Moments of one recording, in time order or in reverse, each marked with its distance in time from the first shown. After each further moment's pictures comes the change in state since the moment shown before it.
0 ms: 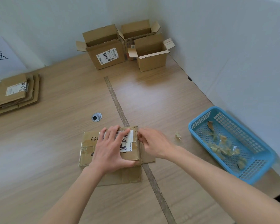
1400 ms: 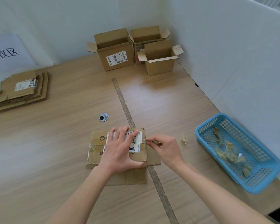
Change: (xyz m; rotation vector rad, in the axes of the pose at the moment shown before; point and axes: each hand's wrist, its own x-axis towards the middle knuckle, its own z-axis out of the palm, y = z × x) left_hand -0.002 -0.003 0.001 -0.012 -0.022 0.006; right_hand -0.020 -0.003 0.021 0.329 0.406 0.029
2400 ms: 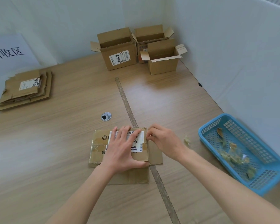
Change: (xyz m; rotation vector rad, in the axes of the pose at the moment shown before) left_hand 0.001 -0.002 0.003 -0.022 0.037 -0.005; right_hand 0.031 -0.017 -0.017 -0.257 -0.190 -0.267
